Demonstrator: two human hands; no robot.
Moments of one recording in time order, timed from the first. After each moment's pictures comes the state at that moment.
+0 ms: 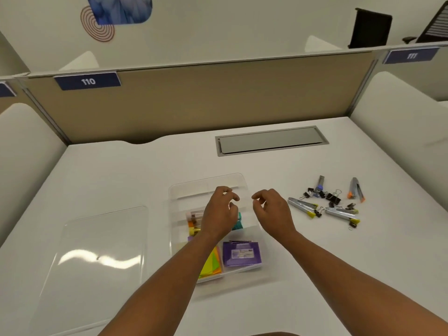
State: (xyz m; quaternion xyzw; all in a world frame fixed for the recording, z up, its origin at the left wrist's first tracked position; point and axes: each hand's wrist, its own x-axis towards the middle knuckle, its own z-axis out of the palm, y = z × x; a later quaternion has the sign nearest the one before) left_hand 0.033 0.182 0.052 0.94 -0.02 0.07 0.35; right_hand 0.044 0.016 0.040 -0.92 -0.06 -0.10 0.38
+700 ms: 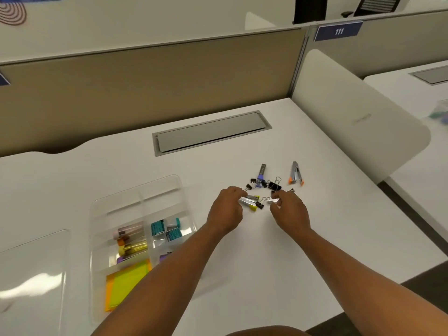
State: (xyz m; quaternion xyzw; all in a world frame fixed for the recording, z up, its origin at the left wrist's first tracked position) left_hand 0.078 0.011 0.022 0.93 -0.17 -0.03 0.33; right_hand 0.043 -0.180 0.023 -0.95 0.15 -0.01 0.28
